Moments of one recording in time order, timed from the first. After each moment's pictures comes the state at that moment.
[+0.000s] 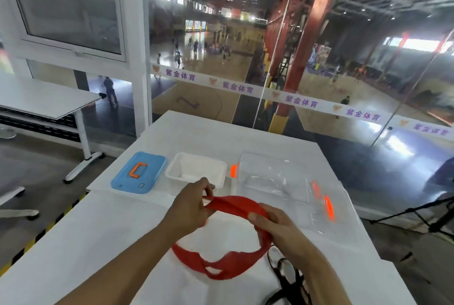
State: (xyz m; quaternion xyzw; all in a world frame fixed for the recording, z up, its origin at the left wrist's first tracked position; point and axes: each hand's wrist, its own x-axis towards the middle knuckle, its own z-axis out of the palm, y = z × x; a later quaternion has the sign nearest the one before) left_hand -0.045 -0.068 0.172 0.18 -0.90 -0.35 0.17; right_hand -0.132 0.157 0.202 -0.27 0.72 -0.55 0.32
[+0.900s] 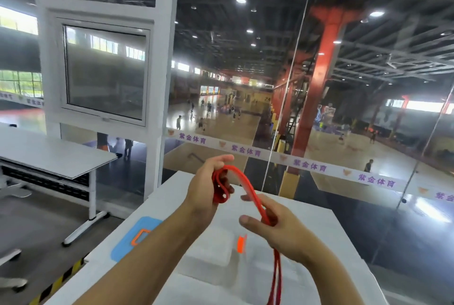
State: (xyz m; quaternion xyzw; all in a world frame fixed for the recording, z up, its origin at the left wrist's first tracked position) left_hand -0.078 -0.068 0.388 0.11 -0.52 -0.78 0.32; right_hand -0.163 0.093 0.366 -0.43 0.81 -0.39 0.12
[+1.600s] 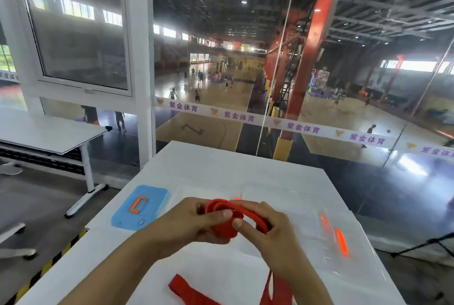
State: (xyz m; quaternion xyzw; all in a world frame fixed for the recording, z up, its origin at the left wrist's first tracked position) left_hand -0.032 -0.065 0.297 0.12 -0.68 -0.72 -0.02; right_hand -0.131 0.118 0.275 -0.37 0.73 -0.56 0.10
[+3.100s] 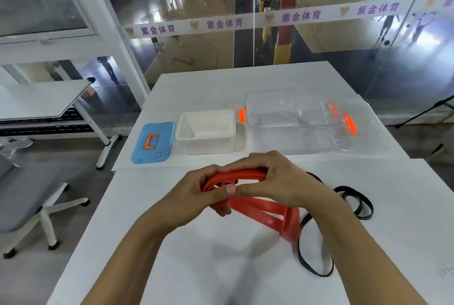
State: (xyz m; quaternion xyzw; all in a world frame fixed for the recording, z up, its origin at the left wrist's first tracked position) left_hand 0.023 -0.048 0.207 0.09 -0.77 -0.63 -0.06; right_hand -0.094 0.137 0.212 -0.40 0.74 -0.47 0.26
